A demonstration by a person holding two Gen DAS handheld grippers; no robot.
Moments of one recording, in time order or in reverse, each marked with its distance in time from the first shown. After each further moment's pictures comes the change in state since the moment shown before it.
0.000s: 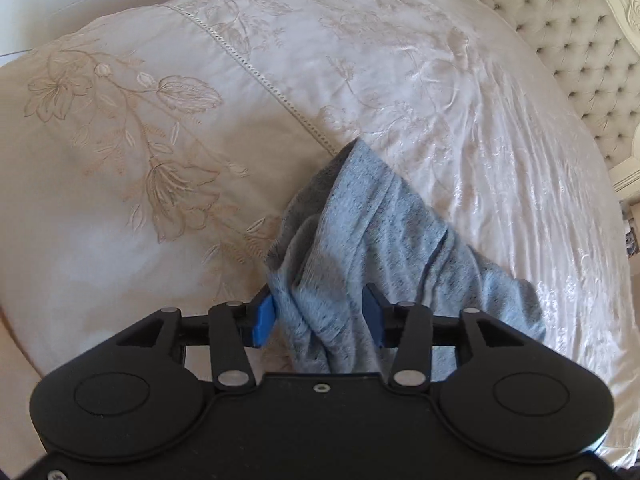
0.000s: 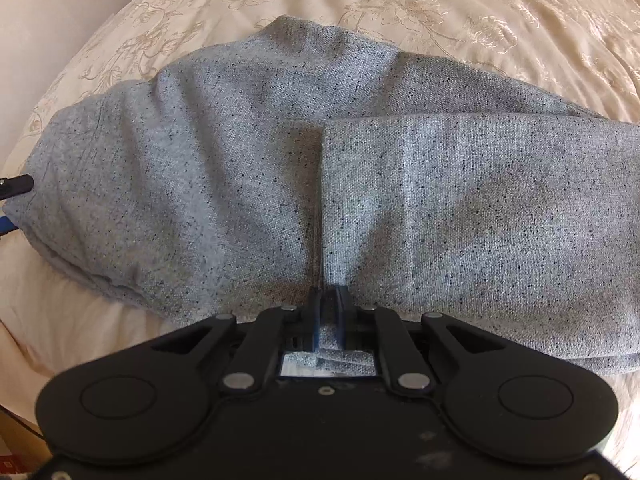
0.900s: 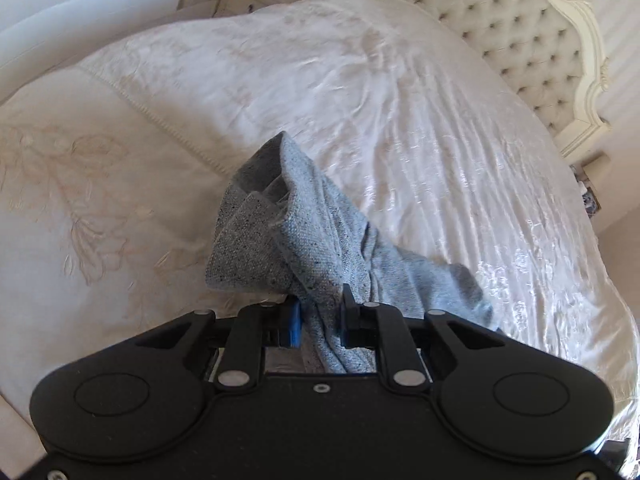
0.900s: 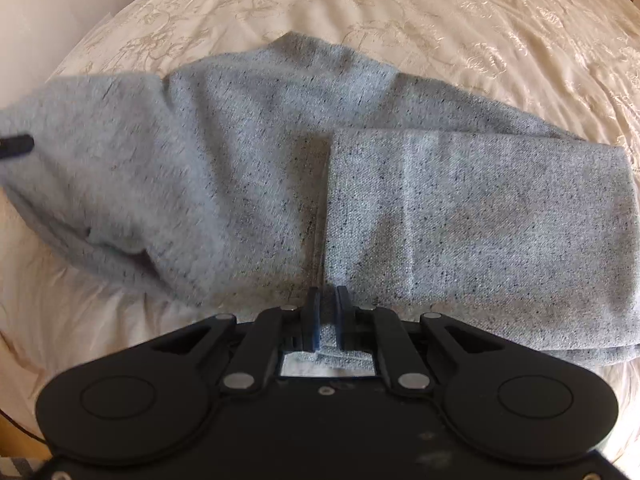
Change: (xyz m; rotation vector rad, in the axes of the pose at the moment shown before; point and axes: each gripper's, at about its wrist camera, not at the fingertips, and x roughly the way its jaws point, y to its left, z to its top) left arm -0.034 -0.056 -0.004 0.183 -0.072 -0.158; right arm -0.010 0.019 -0.016 -0.065 -0.042 -0.063
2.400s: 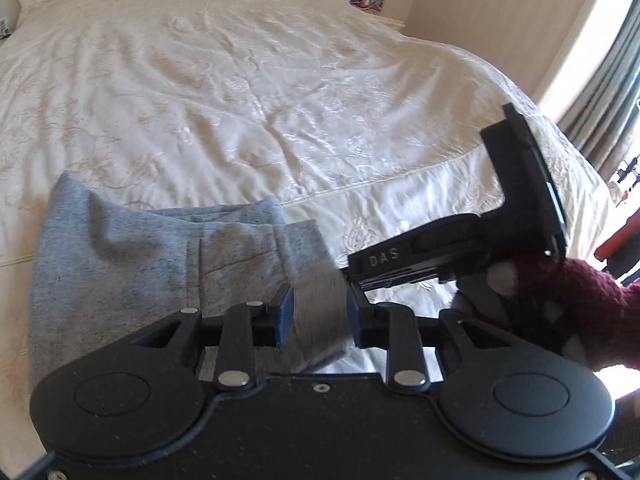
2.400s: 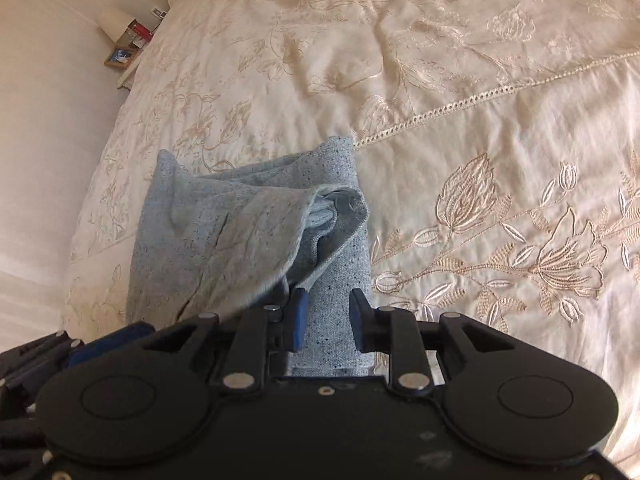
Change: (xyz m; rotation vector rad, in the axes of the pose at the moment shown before) left arm 0.026 -0.363 -0.229 0.735 0.239 -0.291; right arm -0.056 -0.328 -0.017 0.387 -0.009 0.325
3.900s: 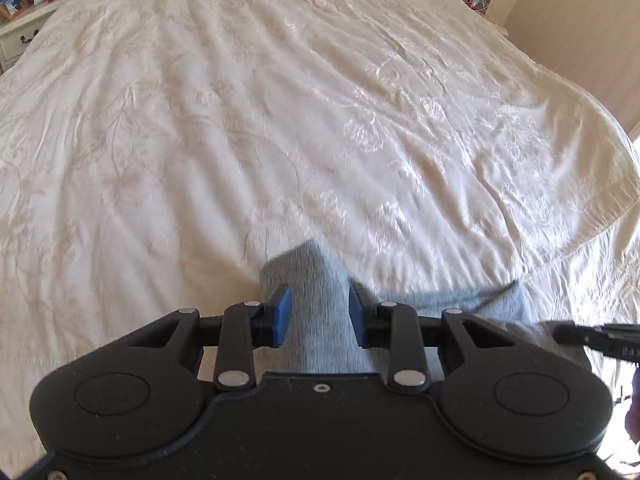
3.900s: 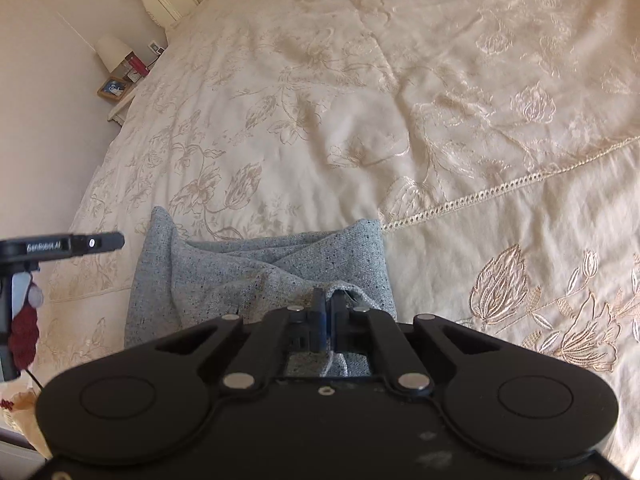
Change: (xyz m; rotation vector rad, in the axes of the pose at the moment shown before) left arm 0.020 0.245 0.103 -0.146 0.074 0.160; right arm 0.002 0.051 0.023 -0.065 -0.201 -0.097
